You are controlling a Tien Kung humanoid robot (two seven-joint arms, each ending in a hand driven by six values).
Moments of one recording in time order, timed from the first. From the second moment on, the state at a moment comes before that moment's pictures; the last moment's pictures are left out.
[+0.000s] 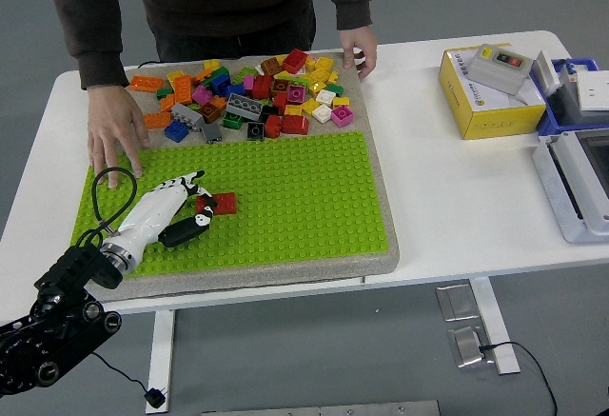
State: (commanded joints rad) left arm -0.46 0.37 -0.60 -1.06 1.66 0.36 -0.08; right arm 0.24 -0.22 0.67 0.24 -0.27 -0.29 -0.30
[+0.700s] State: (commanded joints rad) left arm -0.50 0.37 -0.56 -1.04 1.64 0.35 -0.10; right arm 0.25 -0.22 0.68 0.24 -0.27 -0.29 -0.30
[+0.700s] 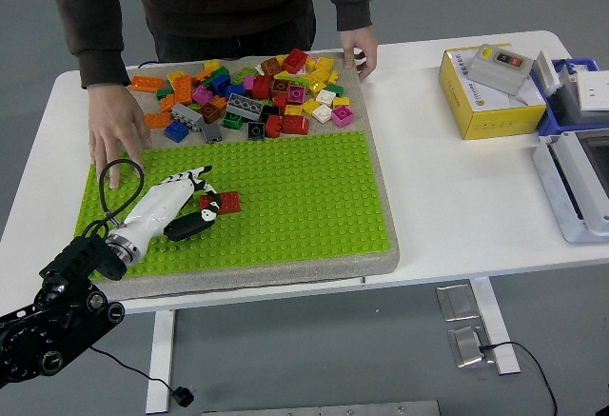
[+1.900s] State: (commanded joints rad) left arm -0.55 0.37 -0.54 -1.05 1.66 0.35 -0.12; right arm 0.25 -0.22 0.67 0.24 -0.26 -0.29 -0.30
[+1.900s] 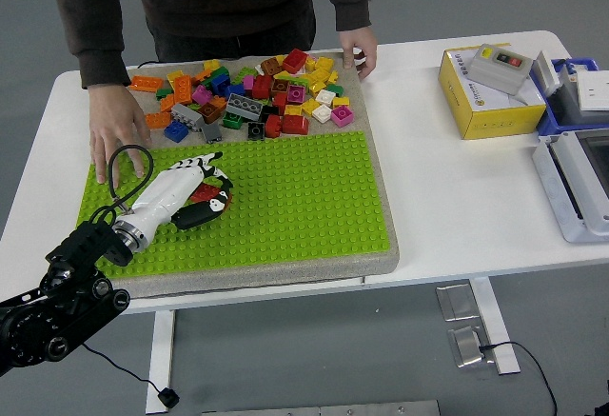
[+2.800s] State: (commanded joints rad) left arm -0.48 0.39 -0.61 -0.98 1.59 0.38 -0.17; right arm 0.24 -0.22 0.70 0.24 -0.30 -0.28 -0.31
